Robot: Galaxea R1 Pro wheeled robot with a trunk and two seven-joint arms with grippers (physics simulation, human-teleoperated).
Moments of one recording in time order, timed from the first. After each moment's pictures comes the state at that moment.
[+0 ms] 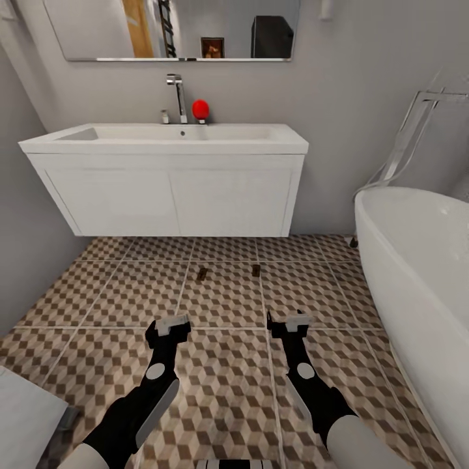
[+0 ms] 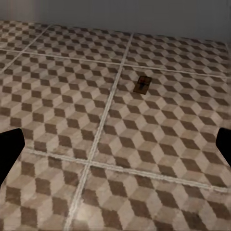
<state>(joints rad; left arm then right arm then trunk) -0.48 0.04 -0.47 -1.04 0.36 -0.05 0.56 -0.62 0.10 0.19 -0.59 0.01 -0.40 -0.23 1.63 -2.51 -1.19</state>
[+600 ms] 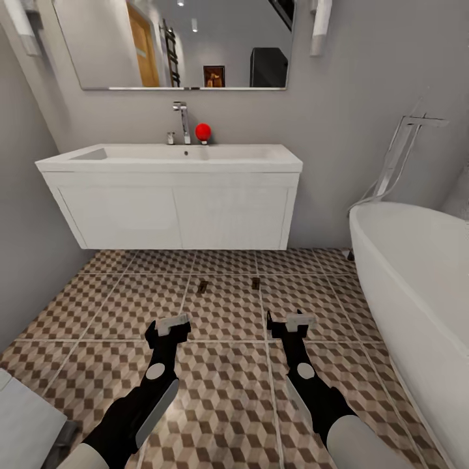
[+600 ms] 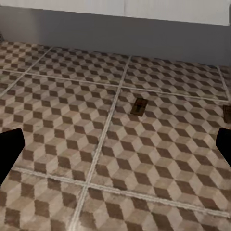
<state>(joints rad) -0.48 0.04 -0.47 -1.04 0.36 -0.05 0.56 -0.62 0.10 0.19 -0.59 0.01 -0.40 -0.23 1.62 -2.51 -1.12</state>
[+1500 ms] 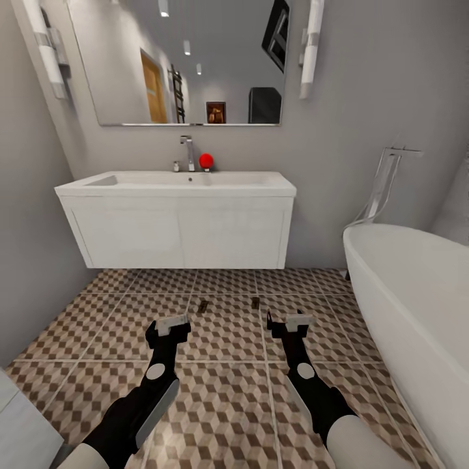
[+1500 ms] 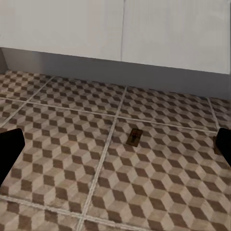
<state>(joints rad) -0.48 0.04 -0.47 -1.03 0.36 -0.05 0.56 -0.62 0.10 0.19 -0.59 0.01 -0.40 -0.23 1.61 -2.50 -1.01</state>
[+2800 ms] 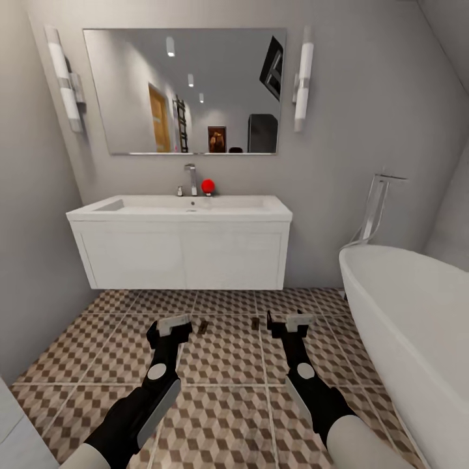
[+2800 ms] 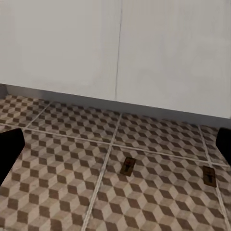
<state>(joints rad) -0.48 0.04 -0.47 -1.03 0.36 -0.05 0.56 -0.62 0.10 0.19 -0.59 0.01 -0.40 -0.23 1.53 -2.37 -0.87</state>
